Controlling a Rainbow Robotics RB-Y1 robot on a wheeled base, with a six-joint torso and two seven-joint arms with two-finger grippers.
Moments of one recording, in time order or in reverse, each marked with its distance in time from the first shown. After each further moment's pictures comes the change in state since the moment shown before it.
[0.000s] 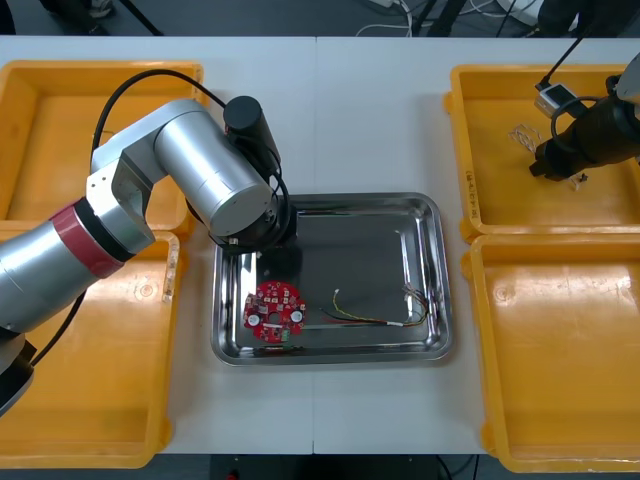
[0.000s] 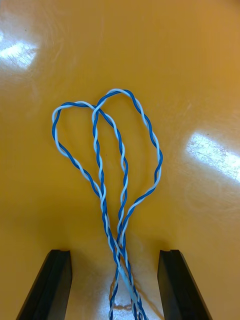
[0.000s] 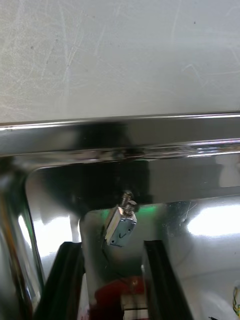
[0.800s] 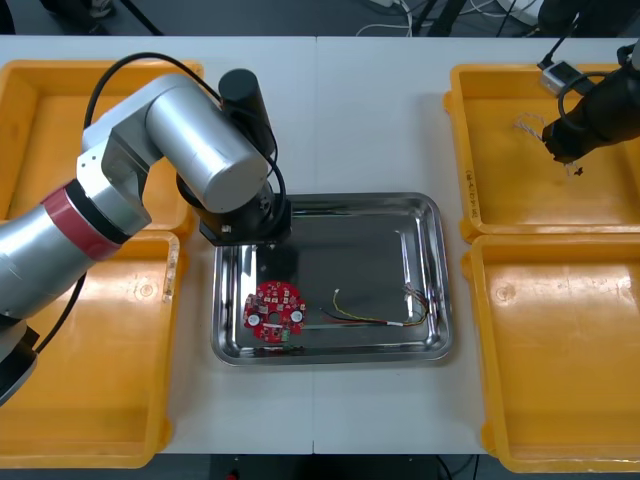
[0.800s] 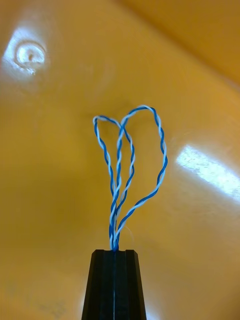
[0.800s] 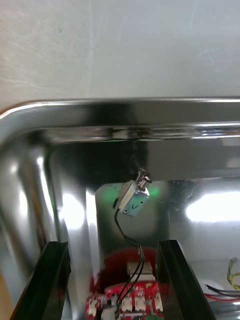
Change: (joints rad) right arm 0.017 0.000 -0.002 -0.213 0.032 0.191 -0.001; left arm -0.038 -0.003 0.067 -0.001 0.070 0.147 0.000
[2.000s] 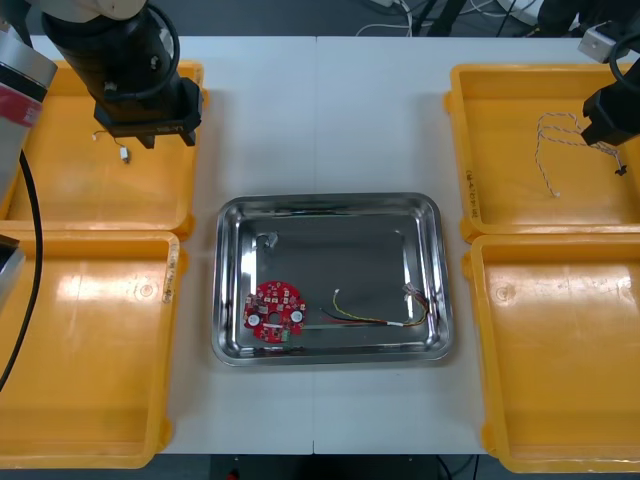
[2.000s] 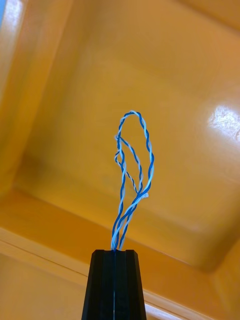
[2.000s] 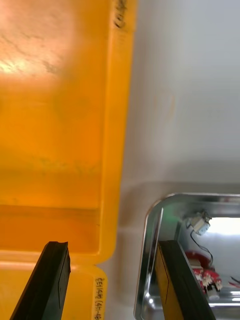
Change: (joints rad) right arm 0.142 0.000 -0.051 -0.661 -0.037 0.648 -0.307; left arm -0.189 0.020 0.417 0.267 -0.081 0.257 -0.387
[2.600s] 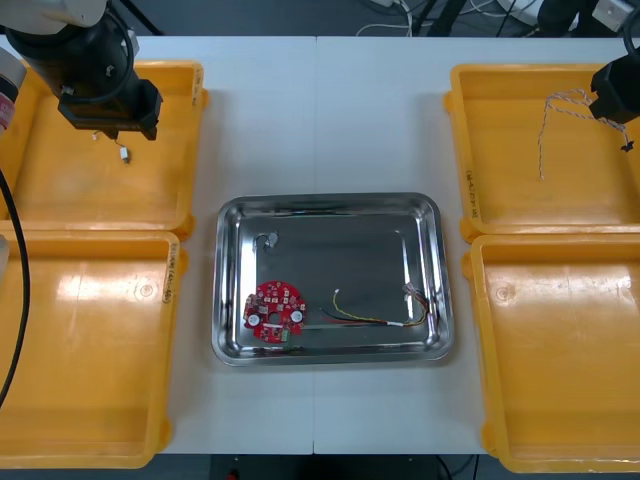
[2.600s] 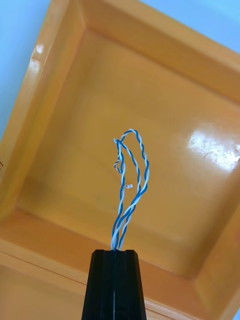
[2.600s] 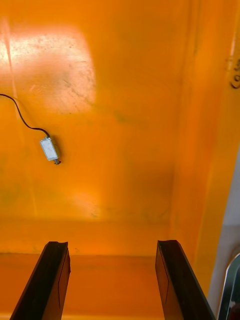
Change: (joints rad) right arm 0.019 0.000 0.000 -0.165 -0.022 0.002 -0.067; left arm -0.005 0.026 0.080 0.240 -0.110 -0.184 -0.308
